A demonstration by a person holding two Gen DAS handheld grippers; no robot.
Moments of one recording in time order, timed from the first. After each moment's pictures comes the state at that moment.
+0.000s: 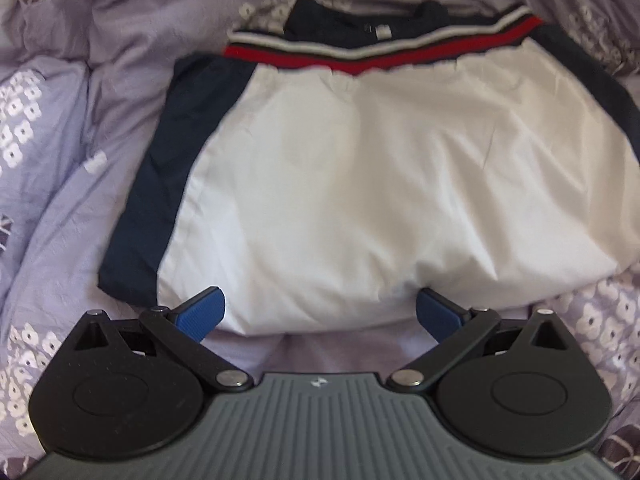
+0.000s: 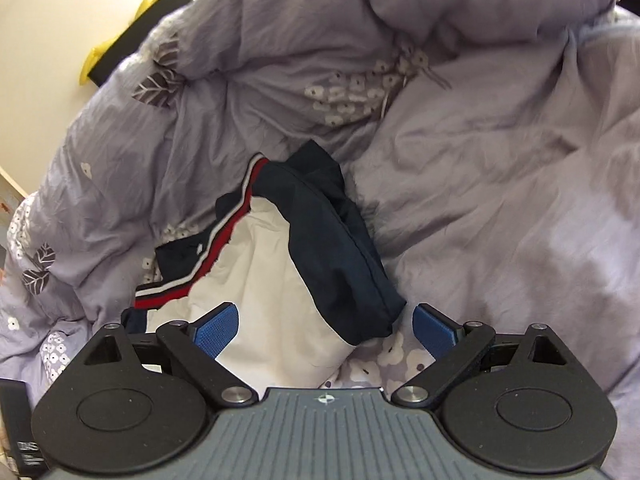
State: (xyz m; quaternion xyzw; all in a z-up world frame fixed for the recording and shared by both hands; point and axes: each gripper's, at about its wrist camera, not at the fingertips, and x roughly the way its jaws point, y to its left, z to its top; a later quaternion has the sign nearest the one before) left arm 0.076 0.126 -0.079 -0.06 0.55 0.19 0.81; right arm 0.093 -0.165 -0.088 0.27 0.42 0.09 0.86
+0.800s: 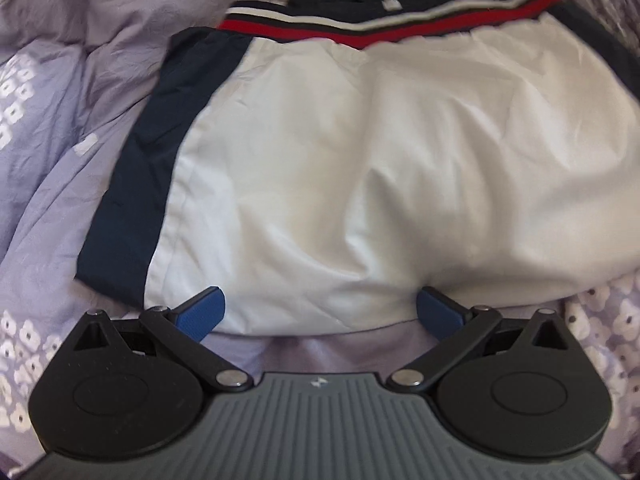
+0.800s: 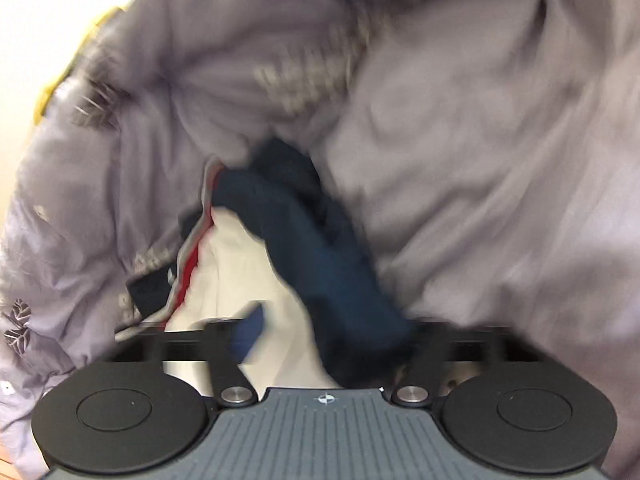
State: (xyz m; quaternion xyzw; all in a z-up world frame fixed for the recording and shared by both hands) left arm 0.067 0.123 -0.101 -0.08 0.53 0.22 0.81; right arm 0.133 -0.152 -0.121 0.35 0.45 0.04 0.82
